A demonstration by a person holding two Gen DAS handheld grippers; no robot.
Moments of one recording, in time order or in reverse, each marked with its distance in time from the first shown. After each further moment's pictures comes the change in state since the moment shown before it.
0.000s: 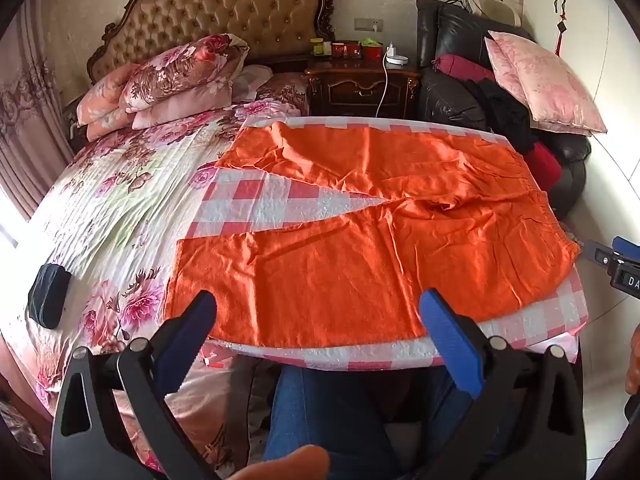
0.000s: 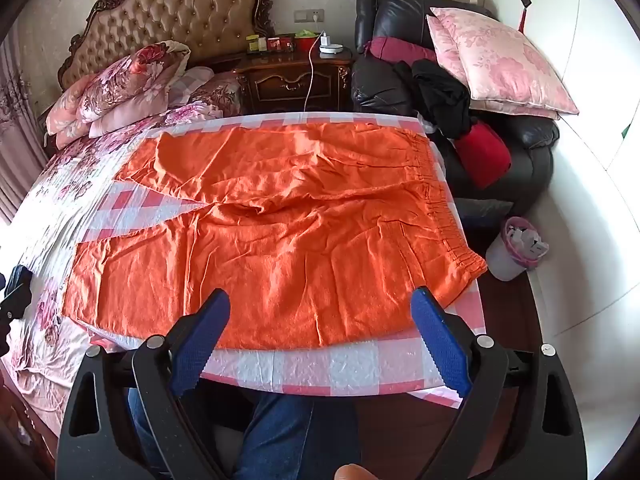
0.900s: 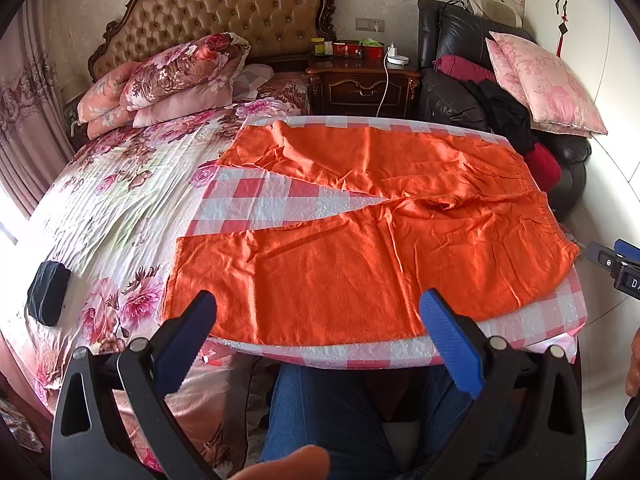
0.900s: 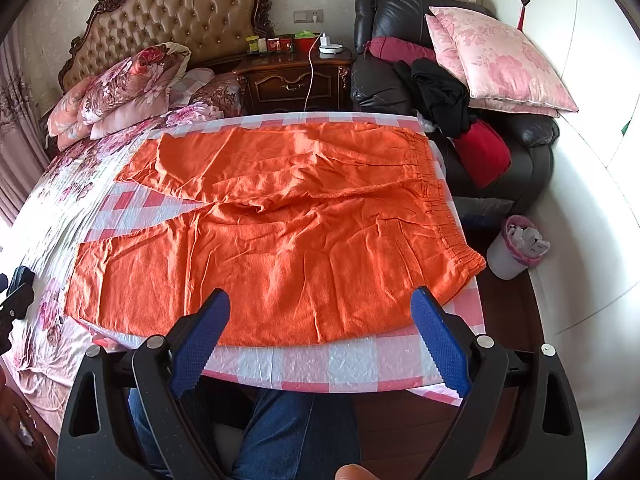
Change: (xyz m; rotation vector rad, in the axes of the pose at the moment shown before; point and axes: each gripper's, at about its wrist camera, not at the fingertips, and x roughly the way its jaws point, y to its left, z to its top) left arm 0.000 0.000 -0.003 -0.008 -0.015 0.000; right arm -0.004 -0.005 -0.003 -0.001 -0.008 -0.003
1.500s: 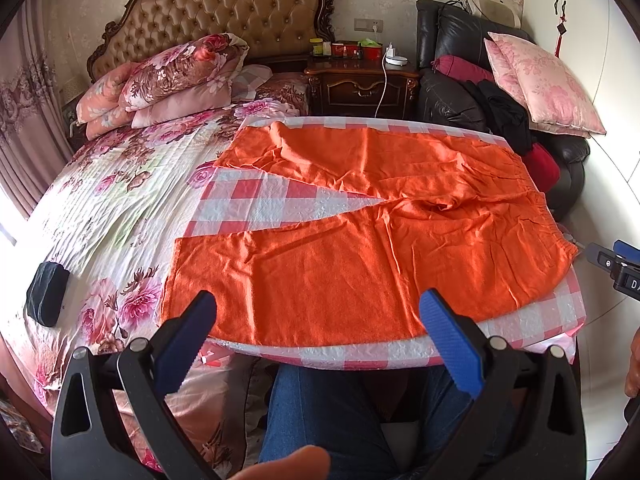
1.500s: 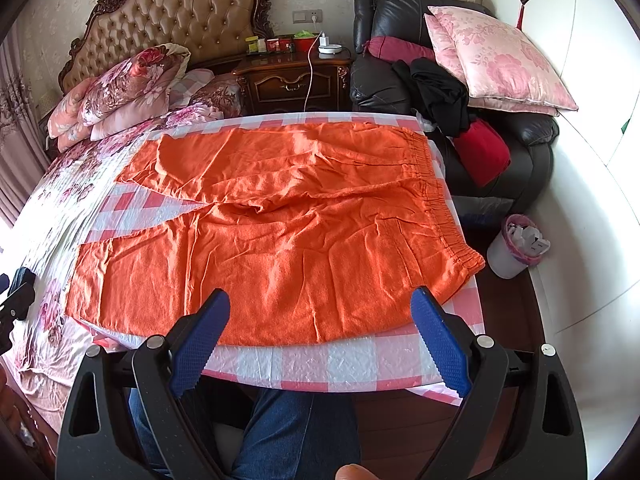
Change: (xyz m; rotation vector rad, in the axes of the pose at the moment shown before) left arm 0.000 -0.001 0.000 -0.002 0.001 0.001; right arm 0.000 -0.002 -0.001 0.002 0.000 0.003
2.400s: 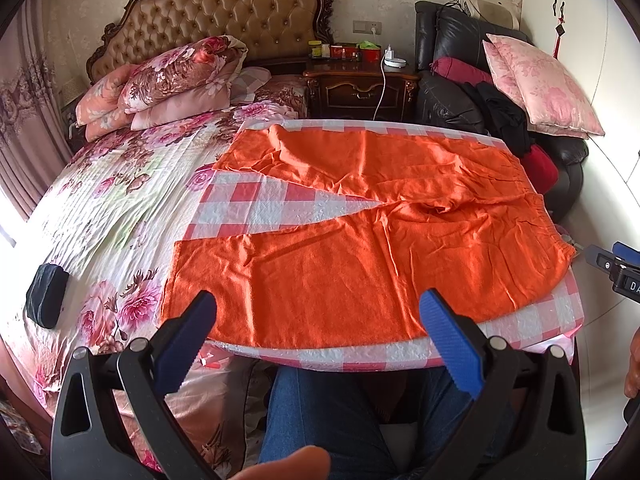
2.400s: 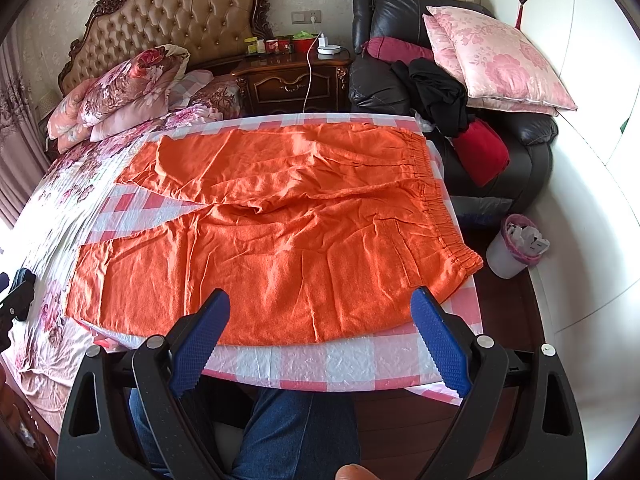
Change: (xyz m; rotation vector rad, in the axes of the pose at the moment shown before) left arm -0.003 -0.006 0.005 0.000 -0.004 0.000; right arm -0.002 -0.002 0.000 0.002 0.001 0.002
